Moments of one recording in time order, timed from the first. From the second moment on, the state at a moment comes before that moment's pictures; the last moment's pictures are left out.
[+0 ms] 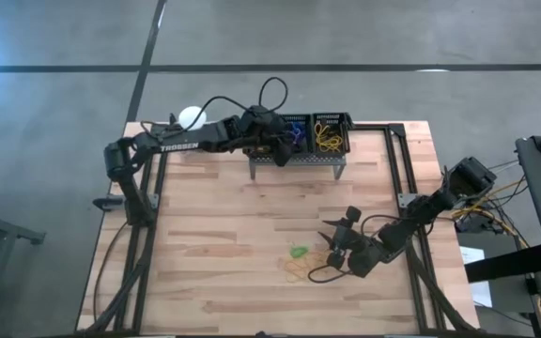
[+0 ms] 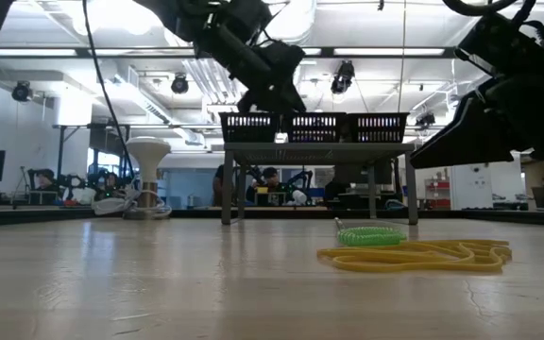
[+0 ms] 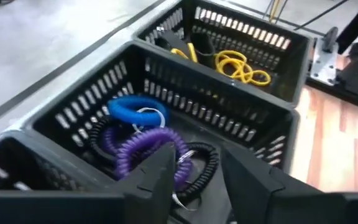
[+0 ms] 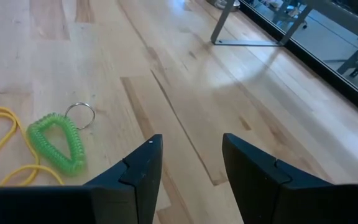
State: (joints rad) left arm 0.38 1.79 1.41 -0.19 -0.04 -0.14; right arm 0.64 1.53 0.52 0.11 1.00 0.57
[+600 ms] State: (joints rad) left arm -0.04 1.73 1.41 -0.20 -0.08 0.13; right arm 0.64 1.53 0.51 0.12 0.96 0.58
